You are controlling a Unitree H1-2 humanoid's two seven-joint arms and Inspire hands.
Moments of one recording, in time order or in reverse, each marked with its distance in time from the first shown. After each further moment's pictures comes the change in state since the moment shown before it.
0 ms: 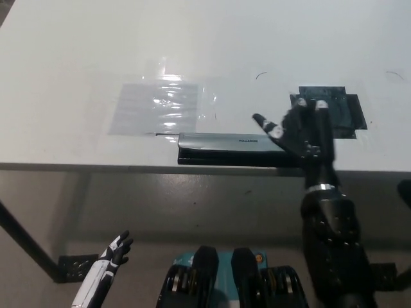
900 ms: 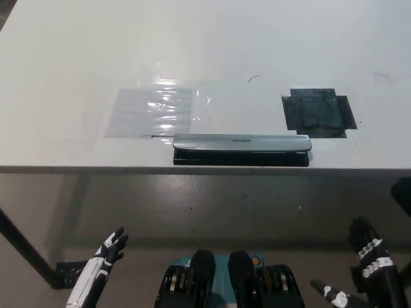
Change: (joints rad) left_arm 0.004 0.008 0.014 0.006 -0.009 -0.048 0.000; right_arm 0.736 -0.167 0.162 -0.511 0.005 0.055 0.084
